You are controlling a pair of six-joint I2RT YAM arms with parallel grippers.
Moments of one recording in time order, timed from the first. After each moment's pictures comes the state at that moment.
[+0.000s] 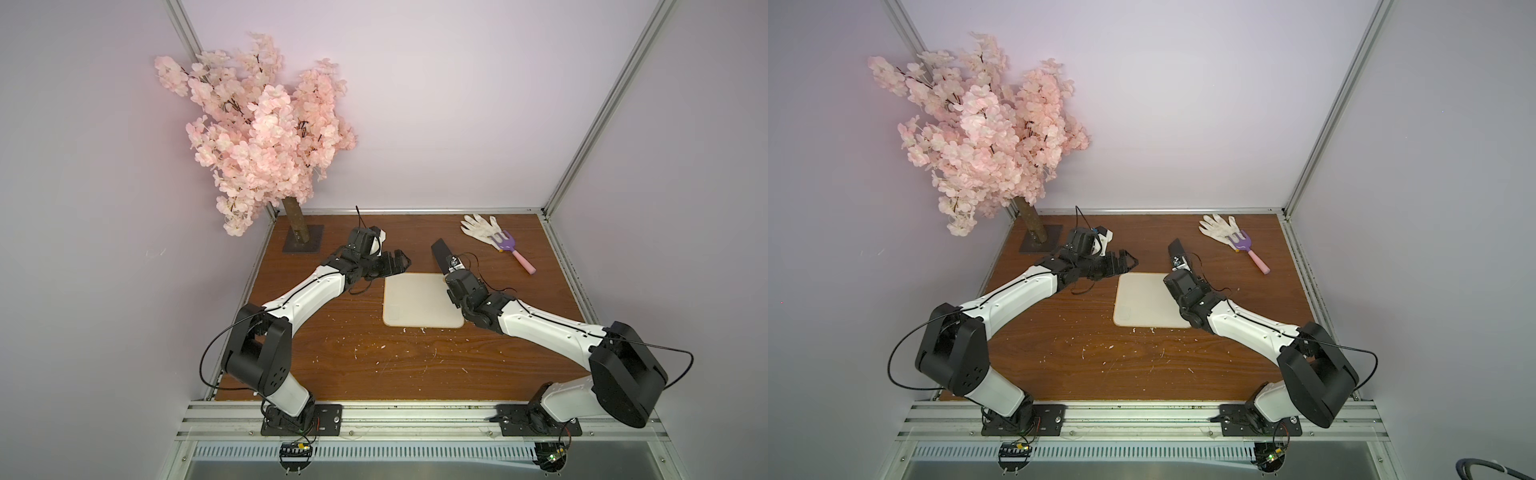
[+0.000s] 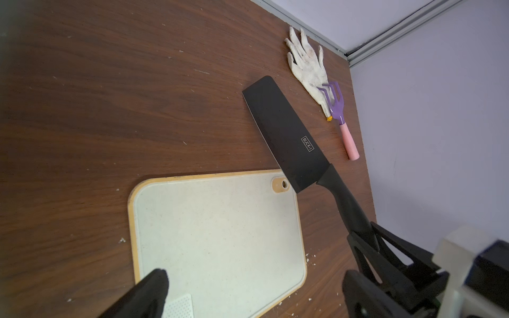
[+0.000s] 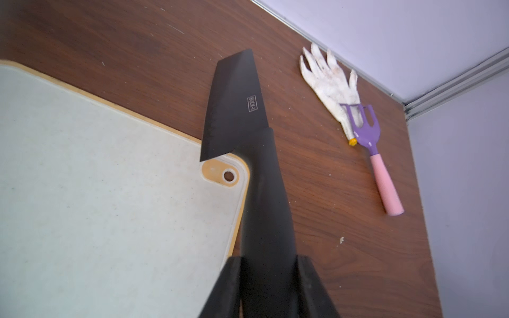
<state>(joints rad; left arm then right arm) -0.43 1.59 1.15 -0.29 0.37 -0.59 0.74 1.44 0.87 -0.25 0.71 0.05</state>
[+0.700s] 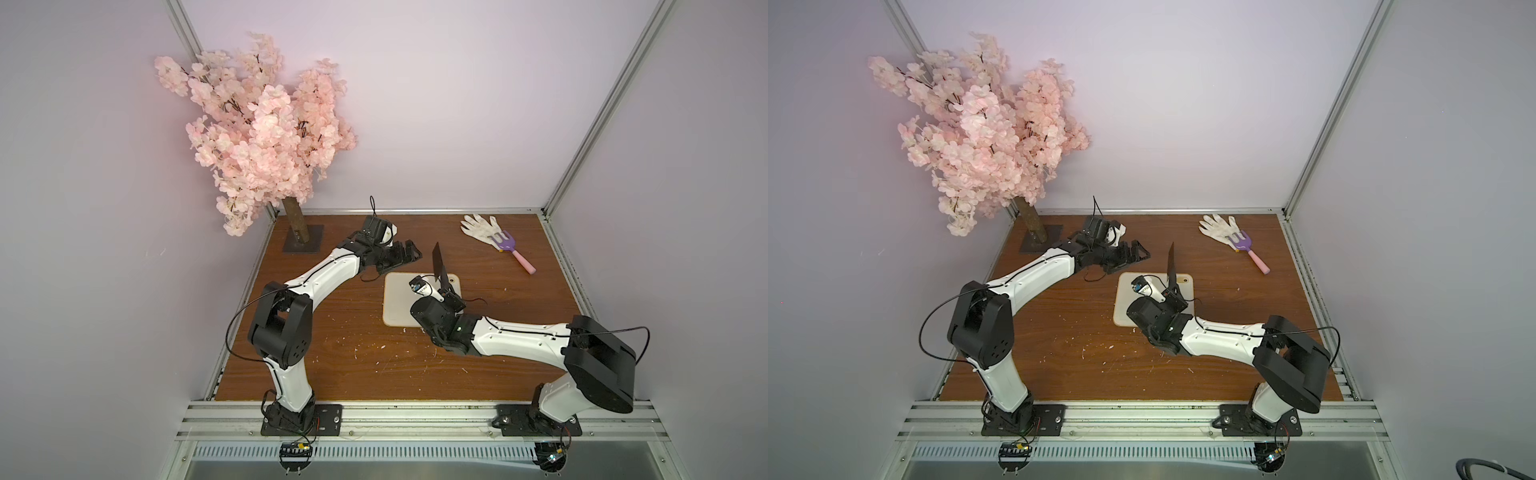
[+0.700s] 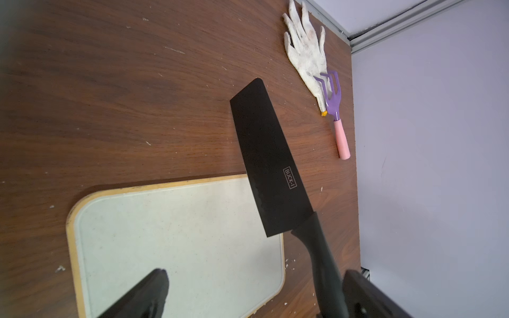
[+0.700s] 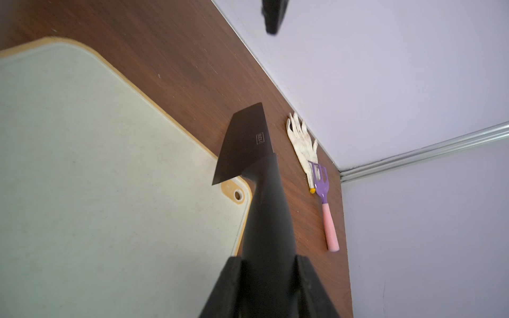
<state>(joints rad) -0.45 1.81 1.40 -0.42 0.44 -0.64 1.05 1.57 0.87 -0.08 1.08 -0.19</state>
